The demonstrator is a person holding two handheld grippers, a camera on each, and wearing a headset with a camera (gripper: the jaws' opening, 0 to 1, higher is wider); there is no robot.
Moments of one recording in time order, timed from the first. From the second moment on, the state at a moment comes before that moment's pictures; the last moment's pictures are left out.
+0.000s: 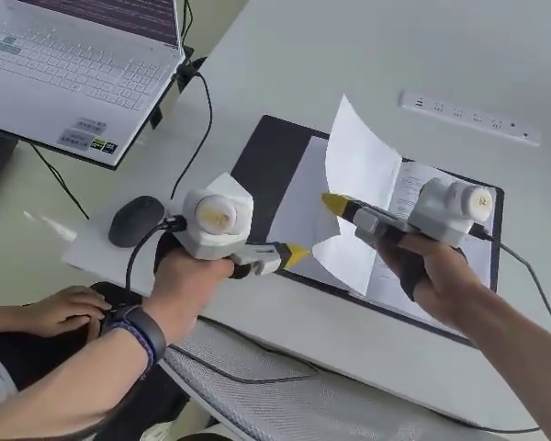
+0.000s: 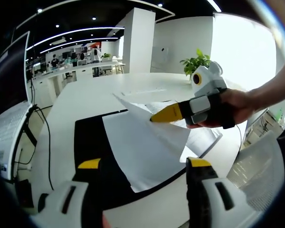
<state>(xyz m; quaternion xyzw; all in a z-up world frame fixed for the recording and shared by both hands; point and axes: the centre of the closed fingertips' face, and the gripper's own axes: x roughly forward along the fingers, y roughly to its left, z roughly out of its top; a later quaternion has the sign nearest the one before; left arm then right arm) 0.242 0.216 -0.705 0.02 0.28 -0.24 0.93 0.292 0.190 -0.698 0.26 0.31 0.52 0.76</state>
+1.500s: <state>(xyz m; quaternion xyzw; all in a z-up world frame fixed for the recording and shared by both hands) 0.253 0.236 -0.726 0.00 0.29 -0.22 0.93 0.293 0.227 -0.784 0.26 0.41 0.49 0.73</state>
